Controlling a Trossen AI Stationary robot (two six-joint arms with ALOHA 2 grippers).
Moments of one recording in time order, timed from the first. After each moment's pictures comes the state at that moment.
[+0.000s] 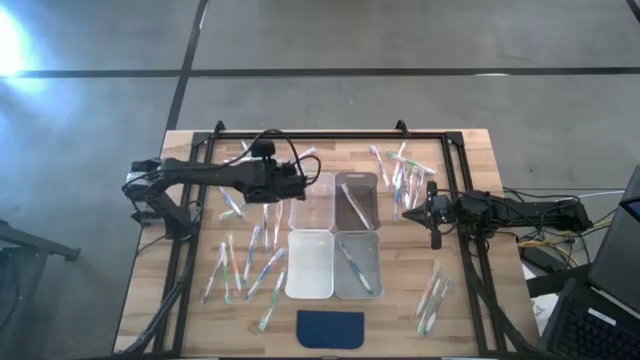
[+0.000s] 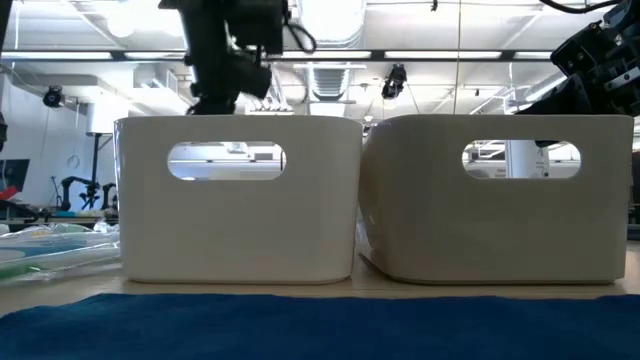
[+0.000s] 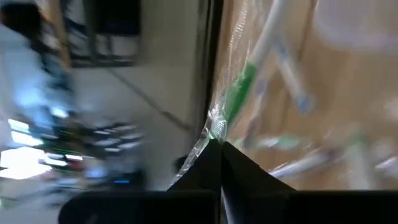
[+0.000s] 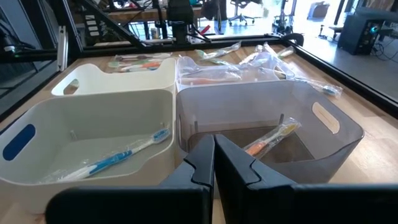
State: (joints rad) left arm 0.11 1.60 1.30 -1.13 -0.89 -0.03; right arm 0.01 0.11 0.07 -0.17 0.06 0.10
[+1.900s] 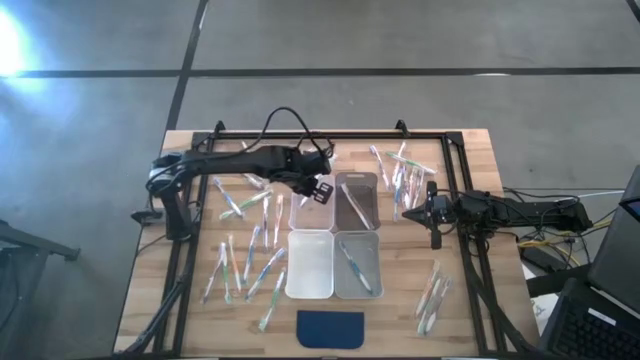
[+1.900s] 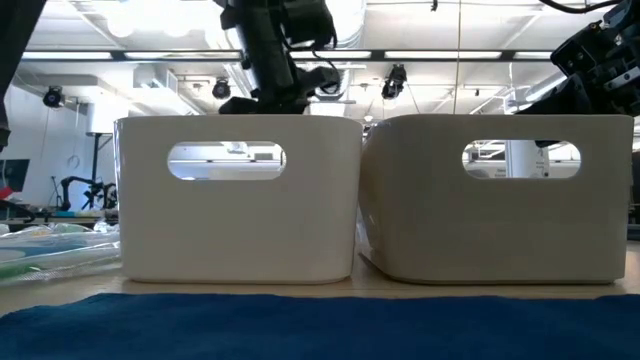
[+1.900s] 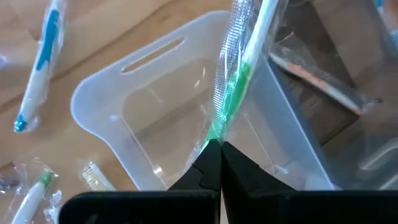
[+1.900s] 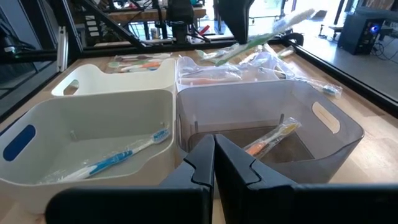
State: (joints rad) left arm 0.20 1.78 1.52 -0.89 -0.12 -0.81; right arm 0.01 0.11 0.07 -0.17 0.06 0.10
